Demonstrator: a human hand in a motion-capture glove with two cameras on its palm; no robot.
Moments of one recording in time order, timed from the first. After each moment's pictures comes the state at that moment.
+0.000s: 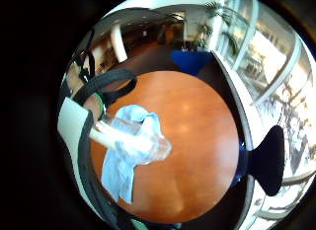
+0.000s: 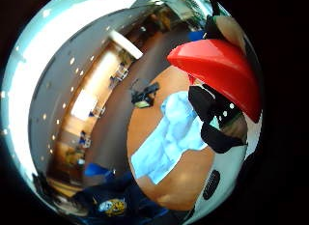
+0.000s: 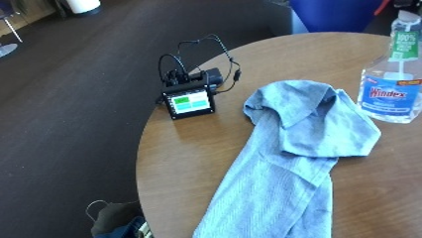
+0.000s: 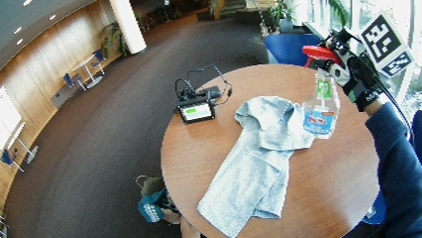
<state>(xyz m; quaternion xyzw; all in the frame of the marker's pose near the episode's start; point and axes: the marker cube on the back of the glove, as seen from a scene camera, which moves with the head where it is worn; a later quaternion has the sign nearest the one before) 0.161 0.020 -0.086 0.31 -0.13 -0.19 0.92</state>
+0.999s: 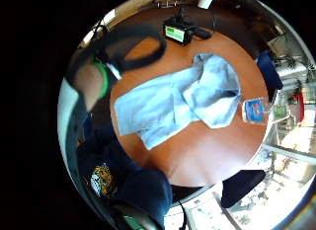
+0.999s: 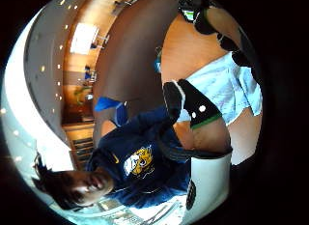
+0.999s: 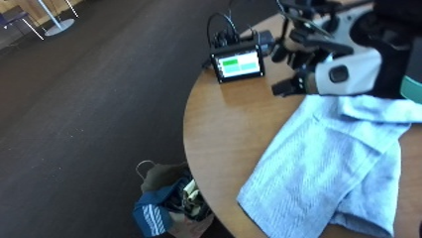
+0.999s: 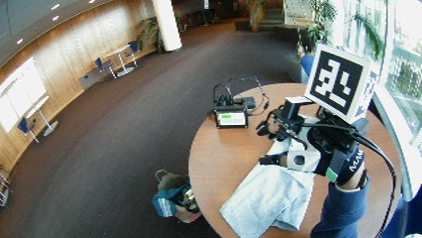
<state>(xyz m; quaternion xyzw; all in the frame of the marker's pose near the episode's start) 0.077 0.125 0.009 -0.01 -0.06 -0.34 0.94</state>
